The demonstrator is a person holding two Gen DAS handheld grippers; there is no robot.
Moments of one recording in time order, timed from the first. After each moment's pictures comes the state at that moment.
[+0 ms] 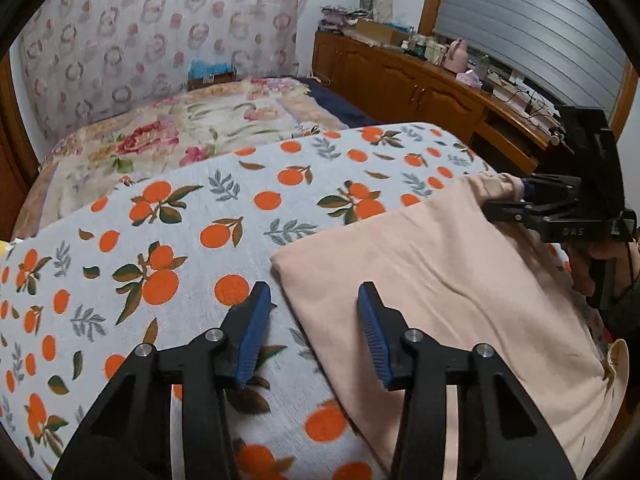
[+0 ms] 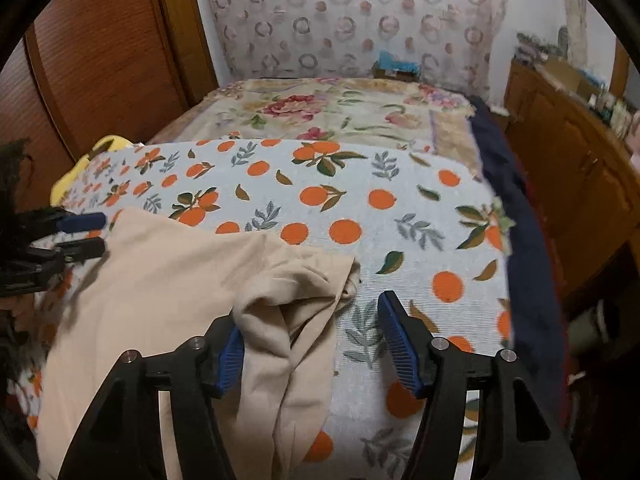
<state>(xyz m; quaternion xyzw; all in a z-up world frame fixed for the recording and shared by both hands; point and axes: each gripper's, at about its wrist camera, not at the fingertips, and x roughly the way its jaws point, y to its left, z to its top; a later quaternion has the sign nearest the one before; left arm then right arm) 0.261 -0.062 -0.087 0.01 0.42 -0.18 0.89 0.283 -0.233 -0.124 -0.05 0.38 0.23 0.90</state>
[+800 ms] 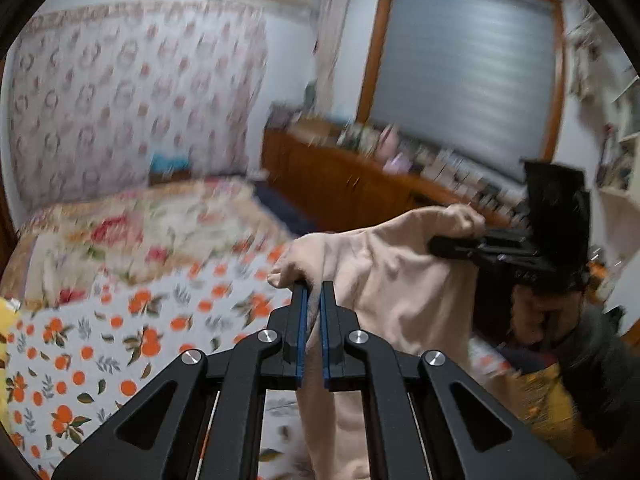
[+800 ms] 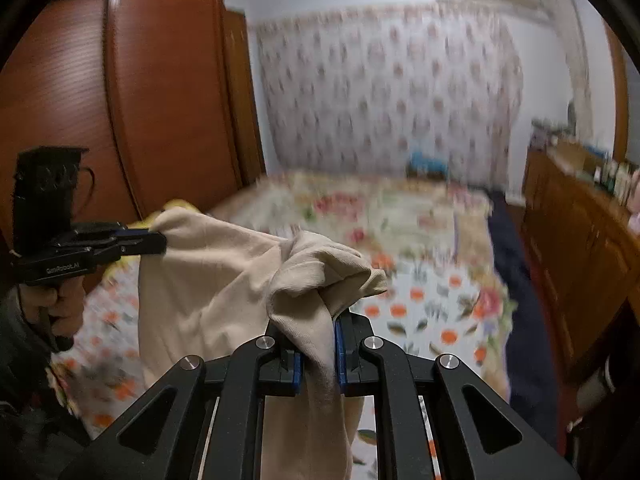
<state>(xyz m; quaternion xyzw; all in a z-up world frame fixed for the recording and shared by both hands) 0.127 -0.067 0.064 -0.03 0.23 -0.28 0.93 0.132 -0.259 -0.007 -0.04 0.19 0.29 0.94</state>
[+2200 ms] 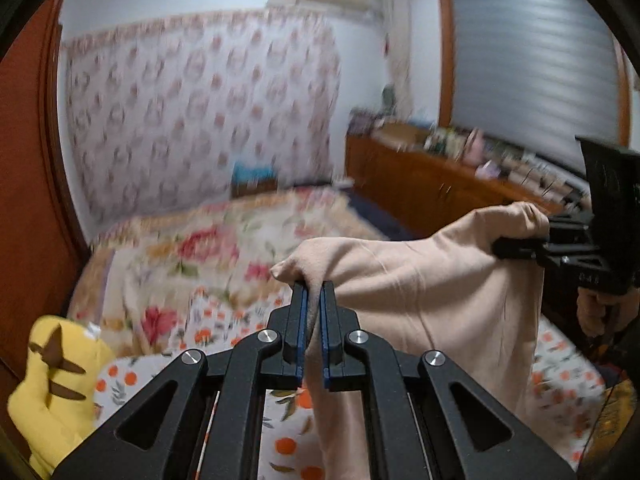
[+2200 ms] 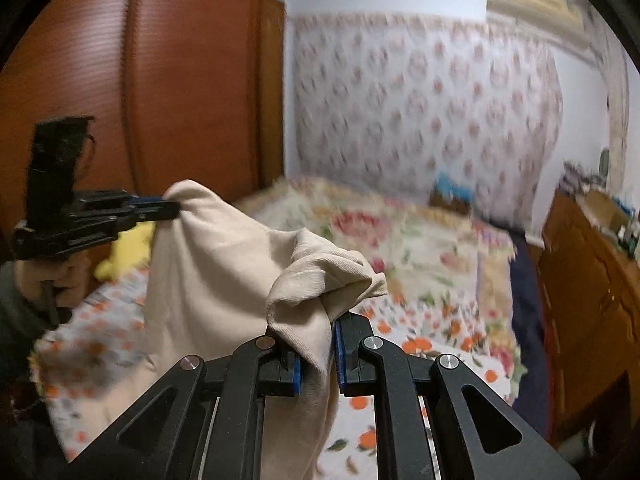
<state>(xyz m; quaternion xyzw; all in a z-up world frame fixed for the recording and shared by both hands) 0.255 0.020 0.034 0.02 0.26 -0.12 0.96 0.271 -0.196 0.017 -0.11 0.21 0.31 0.92</state>
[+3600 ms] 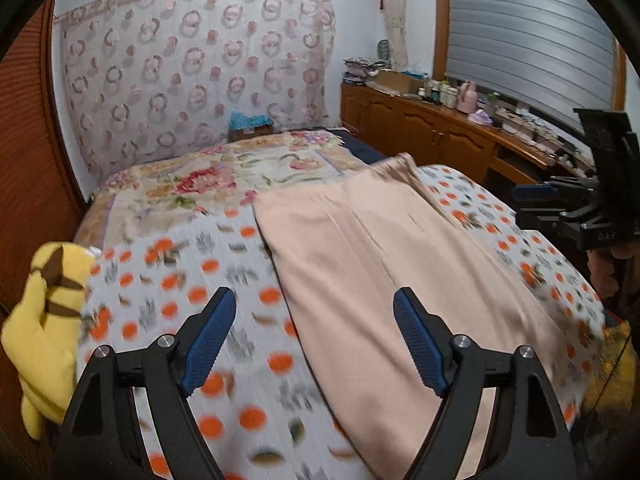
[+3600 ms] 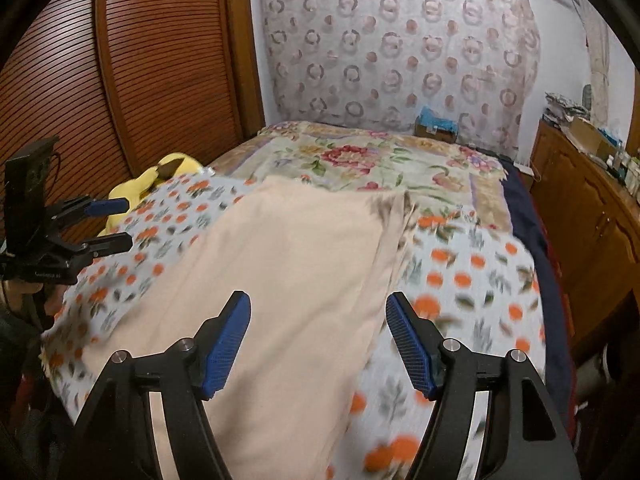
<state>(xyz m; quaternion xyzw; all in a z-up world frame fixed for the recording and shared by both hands) 0.140 0.028 -0.028 0.02 0.33 -0.14 0.93 0.175 -0.183 -0.034 -0.08 0.30 0.27 0.91</state>
